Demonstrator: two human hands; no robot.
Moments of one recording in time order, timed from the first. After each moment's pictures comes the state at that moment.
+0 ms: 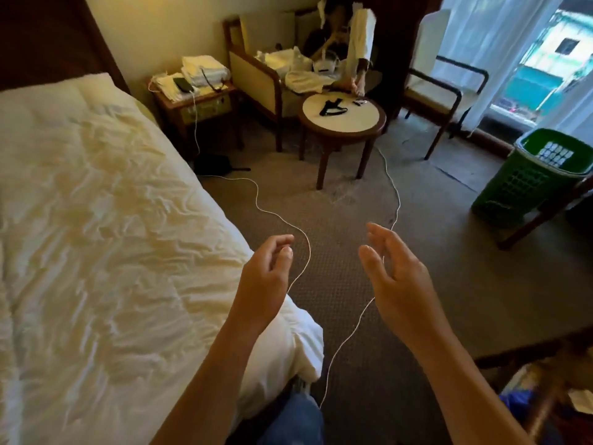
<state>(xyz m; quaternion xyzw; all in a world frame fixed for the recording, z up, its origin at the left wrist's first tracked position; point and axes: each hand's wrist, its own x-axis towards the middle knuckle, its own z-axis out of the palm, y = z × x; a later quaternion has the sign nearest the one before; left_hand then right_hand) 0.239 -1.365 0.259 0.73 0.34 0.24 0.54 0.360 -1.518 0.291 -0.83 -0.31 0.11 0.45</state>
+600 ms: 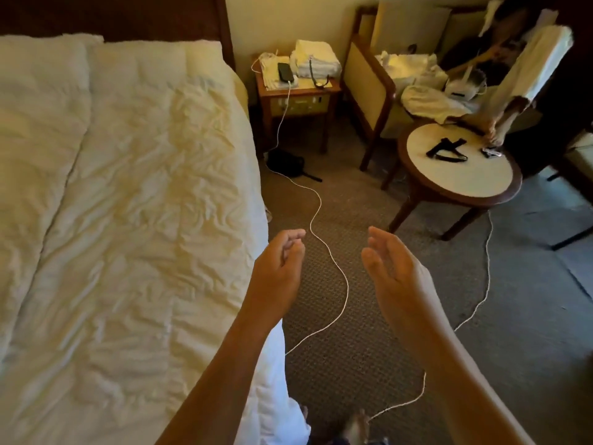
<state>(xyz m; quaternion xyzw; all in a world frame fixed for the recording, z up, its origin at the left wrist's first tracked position) 0.461 -1.131 0.241 0.63 0.51 0.31 0.49 0.625 -1.214 0.274 -0.77 -0.46 0.25 0.37</state>
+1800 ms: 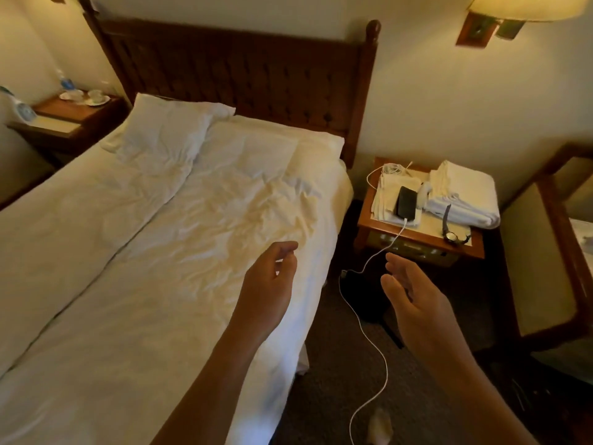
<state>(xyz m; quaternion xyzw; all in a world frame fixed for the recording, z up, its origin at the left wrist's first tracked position) 0.571 -0.480 0.261 0.48 0.68 0.42 0.34 0.795 -0.462 0.255 -0.59 -0.64 0.37 0.31</state>
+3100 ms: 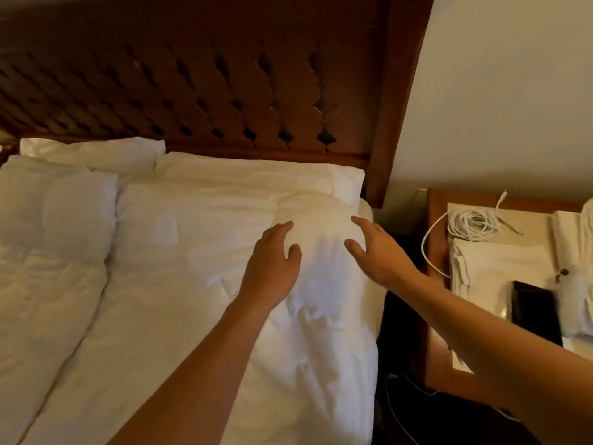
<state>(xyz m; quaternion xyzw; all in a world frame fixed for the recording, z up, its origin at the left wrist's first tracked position) 0.457 0.220 0.037 0.58 0.74 0.21 0.28 0.656 0.279 -0.018 -0.60 -0.71 0.35 0.12</state>
